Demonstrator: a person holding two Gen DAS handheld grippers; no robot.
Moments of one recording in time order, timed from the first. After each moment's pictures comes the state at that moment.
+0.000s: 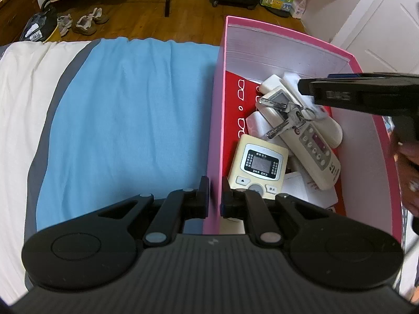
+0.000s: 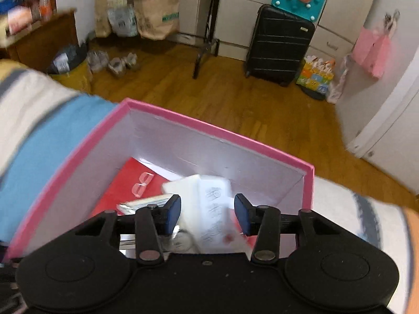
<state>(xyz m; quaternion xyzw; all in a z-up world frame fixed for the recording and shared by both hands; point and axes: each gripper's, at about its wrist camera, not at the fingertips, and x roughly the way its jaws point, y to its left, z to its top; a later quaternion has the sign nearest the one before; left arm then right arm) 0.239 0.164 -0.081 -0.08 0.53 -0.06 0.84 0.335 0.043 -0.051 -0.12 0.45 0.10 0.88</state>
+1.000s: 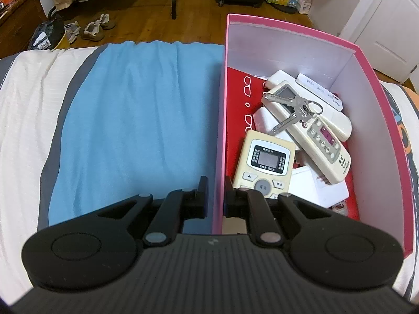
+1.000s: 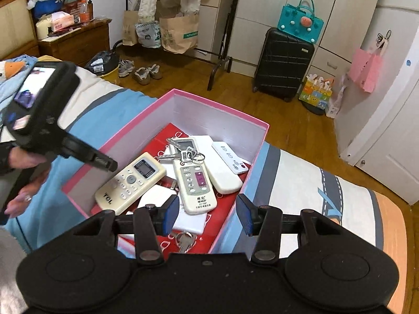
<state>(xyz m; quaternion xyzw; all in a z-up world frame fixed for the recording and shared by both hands) 0.233 0.156 -0.078 -0.04 0.54 -0.03 0.84 0.171 -0.004 0.030 -0.15 0.42 0.14 0.89</state>
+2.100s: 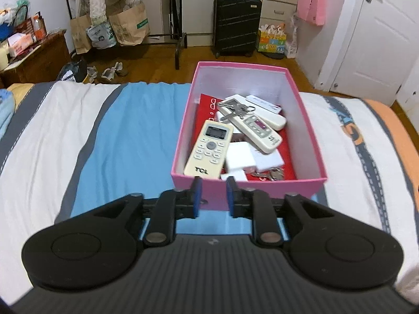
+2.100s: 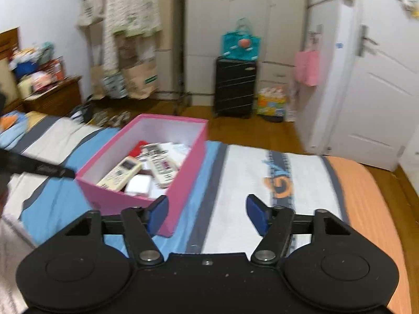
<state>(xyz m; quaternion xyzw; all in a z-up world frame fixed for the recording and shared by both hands) 0.051 0.106 0.014 -0.03 0.41 -0.02 0.91 0.022 -0.101 0.053 -0.05 0.32 0.05 0.94</state>
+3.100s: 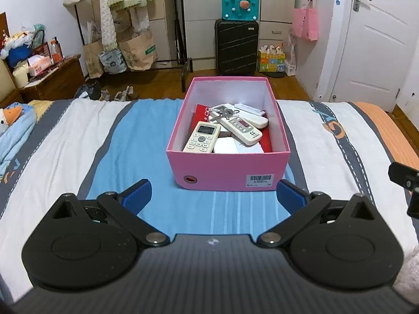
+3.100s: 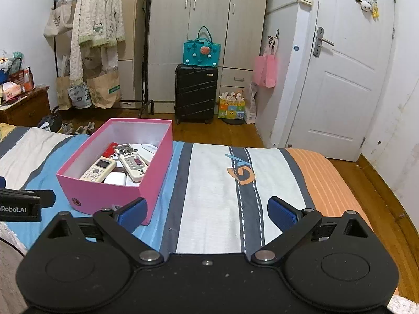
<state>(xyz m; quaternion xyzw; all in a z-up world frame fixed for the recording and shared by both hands) -0.054 0.060 0.041 0.00 0.36 0.01 0.93 -0.034 -0.095 0.053 -0.05 0.30 -0.03 0.95</state>
